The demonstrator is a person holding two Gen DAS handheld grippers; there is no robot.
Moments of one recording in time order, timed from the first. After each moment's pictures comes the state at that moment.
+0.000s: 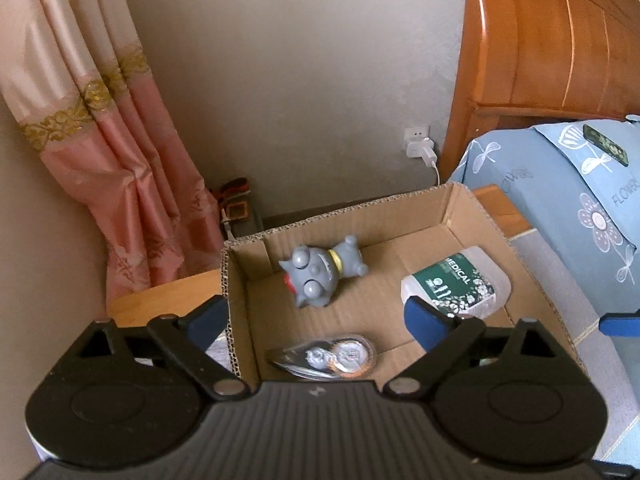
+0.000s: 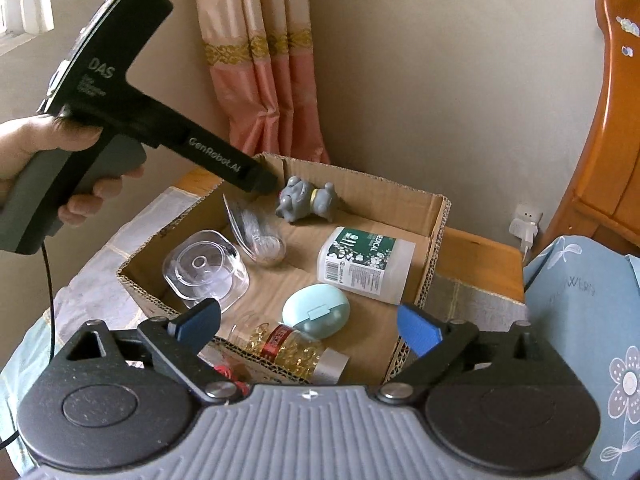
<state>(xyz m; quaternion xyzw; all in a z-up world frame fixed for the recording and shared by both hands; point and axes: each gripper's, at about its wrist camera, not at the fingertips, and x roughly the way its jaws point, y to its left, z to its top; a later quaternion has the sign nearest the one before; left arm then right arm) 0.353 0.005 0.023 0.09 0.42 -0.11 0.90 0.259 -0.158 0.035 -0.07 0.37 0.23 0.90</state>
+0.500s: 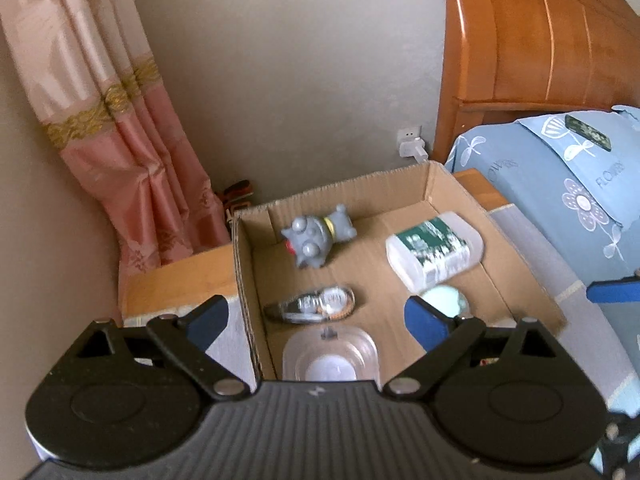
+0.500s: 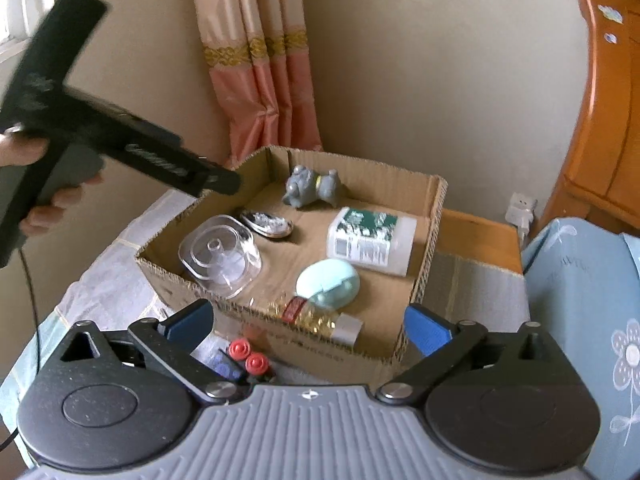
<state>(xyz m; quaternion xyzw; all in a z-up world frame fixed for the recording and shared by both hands) 0.287 0.021 0.032 0.11 0.40 -0.12 0.90 0.224 -0.163 0.027 -0.05 0.37 0.21 0.90</state>
